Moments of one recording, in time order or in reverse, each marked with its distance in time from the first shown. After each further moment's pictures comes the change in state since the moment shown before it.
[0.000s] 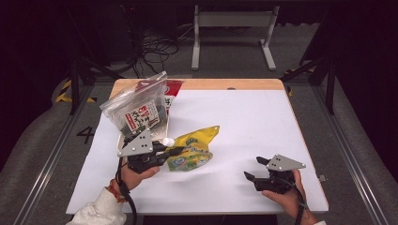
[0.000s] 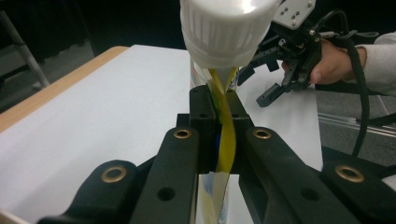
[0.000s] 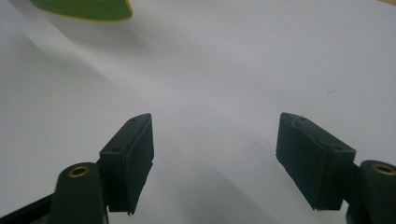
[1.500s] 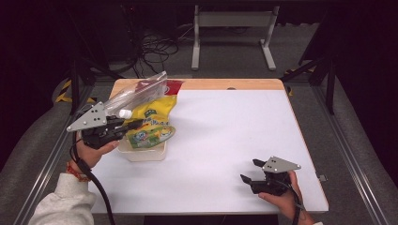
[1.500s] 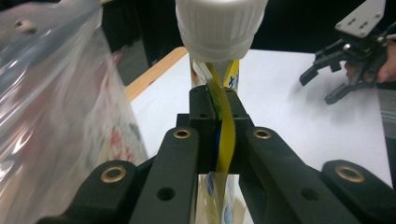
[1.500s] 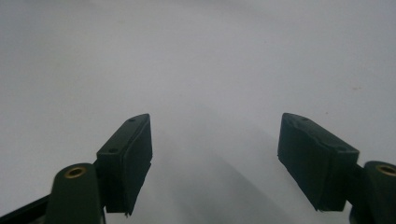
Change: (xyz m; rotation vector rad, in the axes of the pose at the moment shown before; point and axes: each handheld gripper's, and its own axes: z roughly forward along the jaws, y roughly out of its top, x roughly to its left) left arm 0.066 0.009 -0.090 0.033 0.160 0.033; right arm 0.008 -0.002 0.007 0.017 0.025 -0.004
